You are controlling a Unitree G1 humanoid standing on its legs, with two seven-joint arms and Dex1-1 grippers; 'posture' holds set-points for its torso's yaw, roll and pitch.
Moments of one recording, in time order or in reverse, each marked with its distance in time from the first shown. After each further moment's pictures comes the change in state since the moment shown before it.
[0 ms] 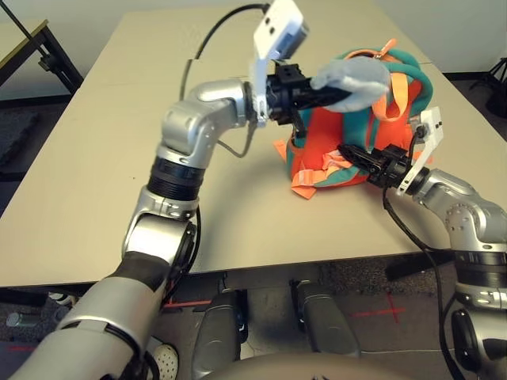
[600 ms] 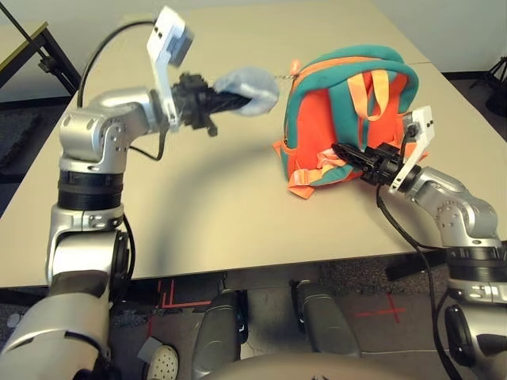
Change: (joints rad) left arm 0.264 0.287 0.019 0.074 -0.010 0.095 -0.051; right arm -0.035 0.031 0.033 0.061 -0.030 -0.031 0.010
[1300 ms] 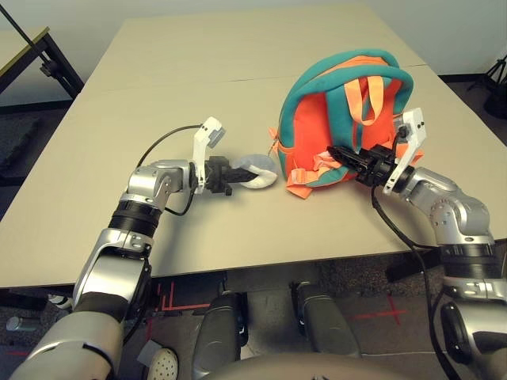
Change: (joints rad) left arm 0.052 -0.166 -0.149 0.326 0.101 -0.115 -0.081; right arm -0.010 0.017 0.007 0.011 -0.017 -0.005 -0.001
